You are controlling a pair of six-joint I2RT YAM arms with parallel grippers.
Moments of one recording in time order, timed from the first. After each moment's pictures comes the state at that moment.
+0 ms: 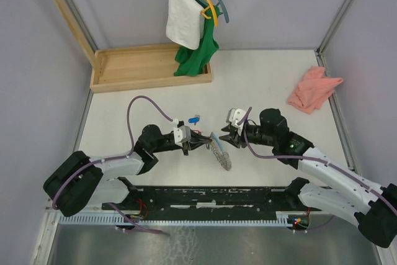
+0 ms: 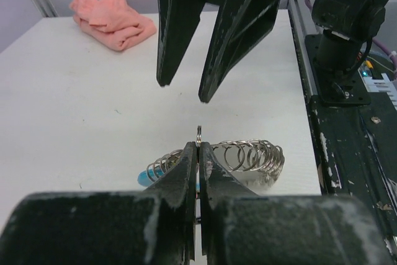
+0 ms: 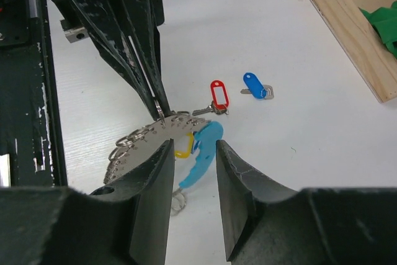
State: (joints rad) left arm -0.72 1.23 0.30 0.99 0.71 0.10; right arm 0.73 0.92 0.65 -0.09 -0.46 -0.32
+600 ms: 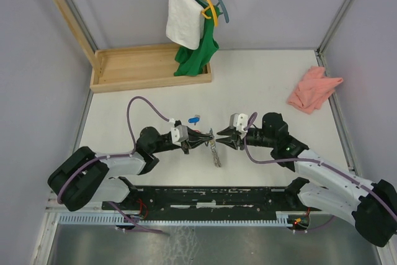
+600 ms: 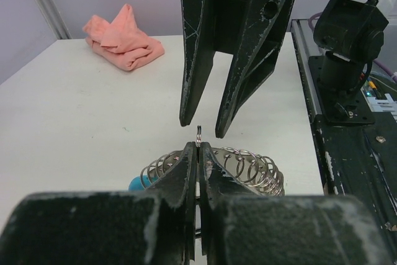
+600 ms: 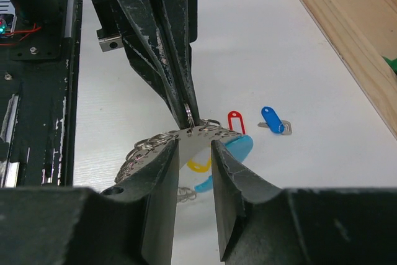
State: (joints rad) left arm -0.72 1.29 0.27 1.20 0.69 0.04; right arm 0.69 0.94 0.50 0.23 -0.64 -0.30
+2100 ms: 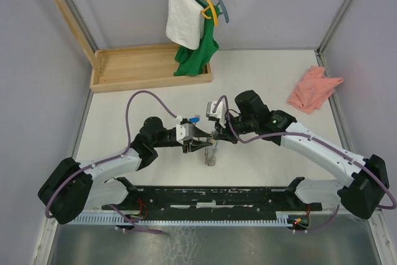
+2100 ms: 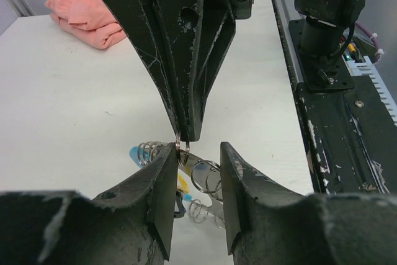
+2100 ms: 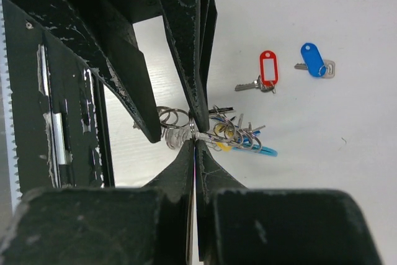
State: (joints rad) left arm -0.71 1.16 0.40 0.75 0.80 0.17; right arm 0.76 1.21 0.97 -0.45 -0.55 -0.38
